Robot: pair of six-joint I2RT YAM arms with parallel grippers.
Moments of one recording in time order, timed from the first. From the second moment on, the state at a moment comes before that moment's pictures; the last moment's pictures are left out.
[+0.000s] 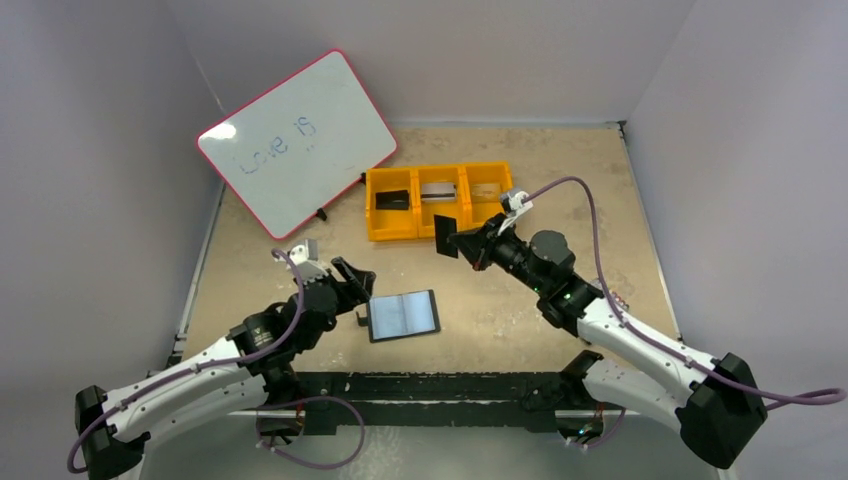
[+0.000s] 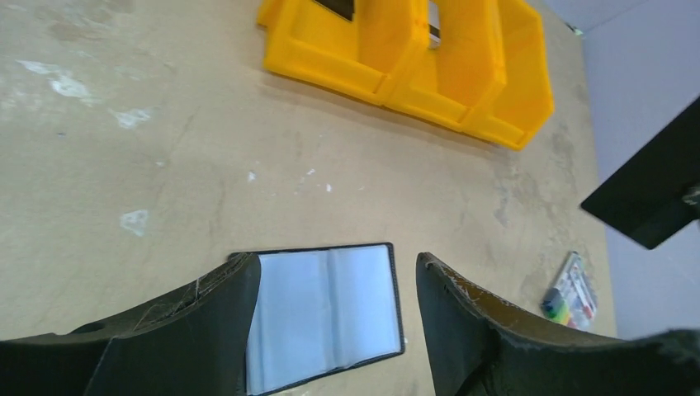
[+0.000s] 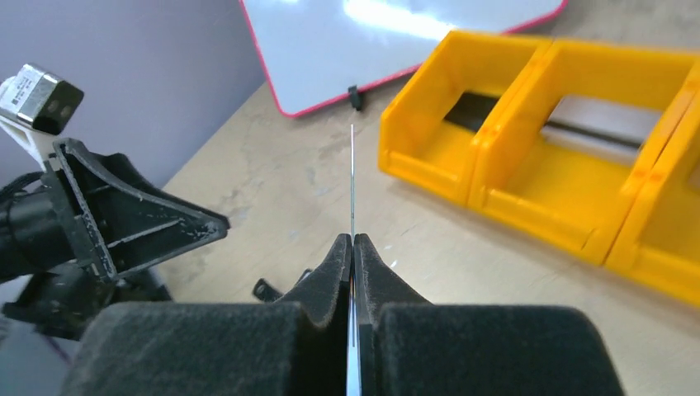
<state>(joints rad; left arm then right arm) -0.98 0.57 0.42 -0.32 -0.64 -1.02 0.69 0.96 0.53 0.35 -0.13 0.47</state>
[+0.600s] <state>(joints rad) -0.98 0.37 0.49 -0.70 -0.82 -1.09 0.92 1.33 0.89 0.27 0.11 -0.31</state>
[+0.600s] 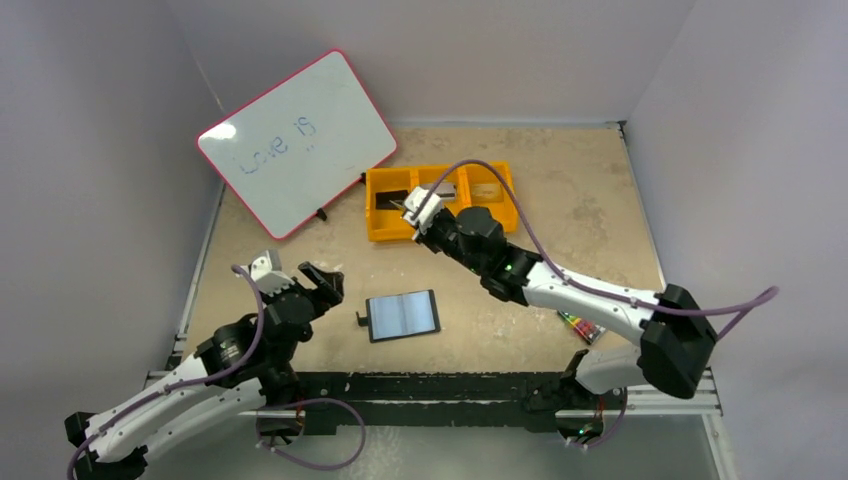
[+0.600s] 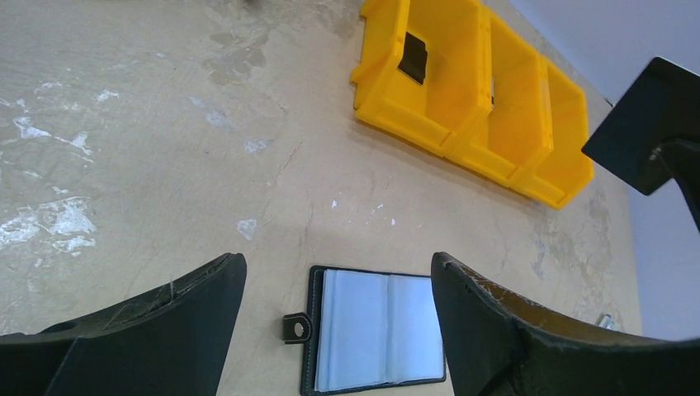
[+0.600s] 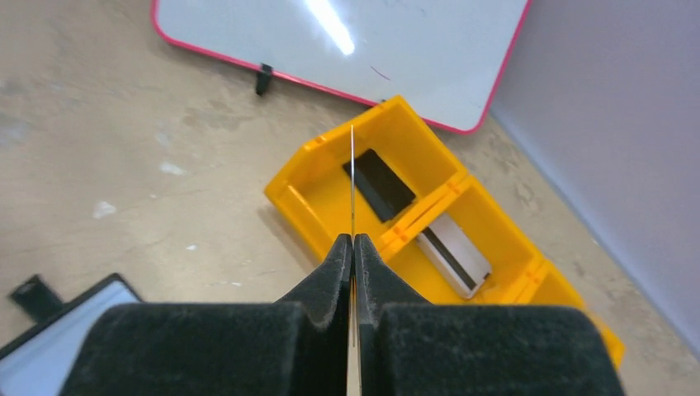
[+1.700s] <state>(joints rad) -0.98 0.31 0.48 -0.72 -0.81 -1.11 0.87 2.05 1.46 0.02 0.28 -0.65</state>
